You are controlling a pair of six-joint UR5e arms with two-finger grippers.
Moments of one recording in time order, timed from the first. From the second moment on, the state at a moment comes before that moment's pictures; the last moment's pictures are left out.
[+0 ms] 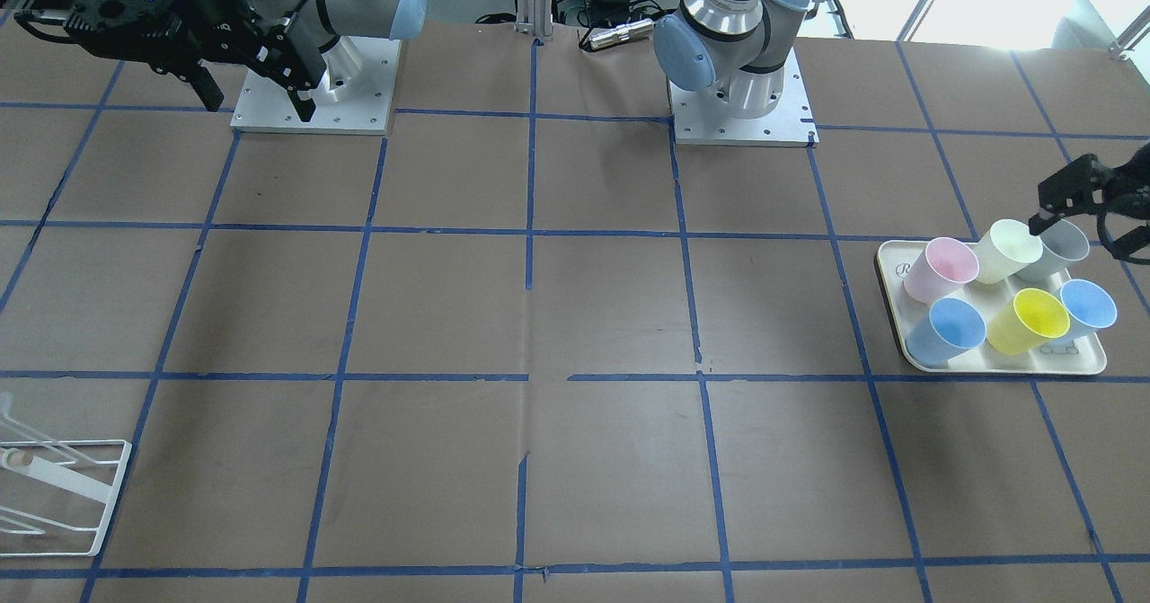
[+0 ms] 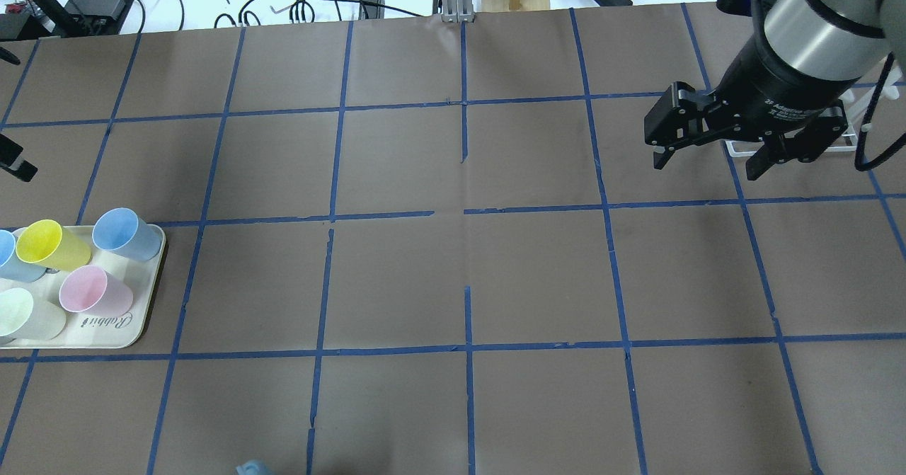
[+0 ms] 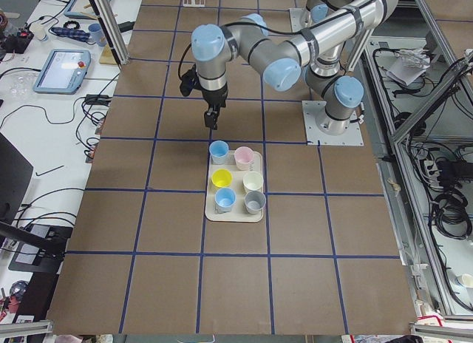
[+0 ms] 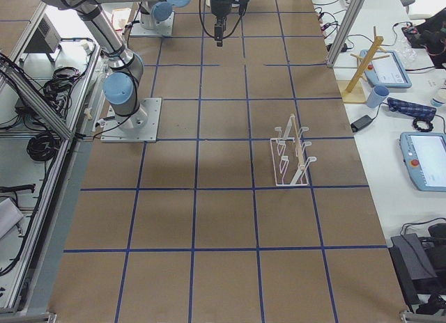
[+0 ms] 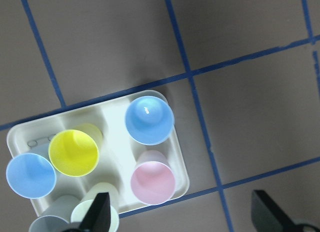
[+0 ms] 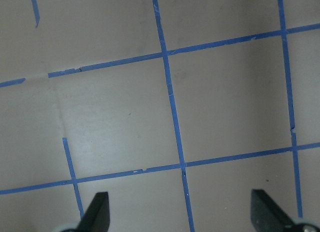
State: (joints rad) left arm -0.90 -1.75 -1.54 -1.48 1.57 0.98; right arm 1.52 -1.76 1.68 -1.51 -1.52 0.11
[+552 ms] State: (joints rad) left arm -0.77 -1.99 -1.53 -1.26 1.56 1.21; right arm 1.51 -1.76 1.68 -1.51 -1.51 0.10
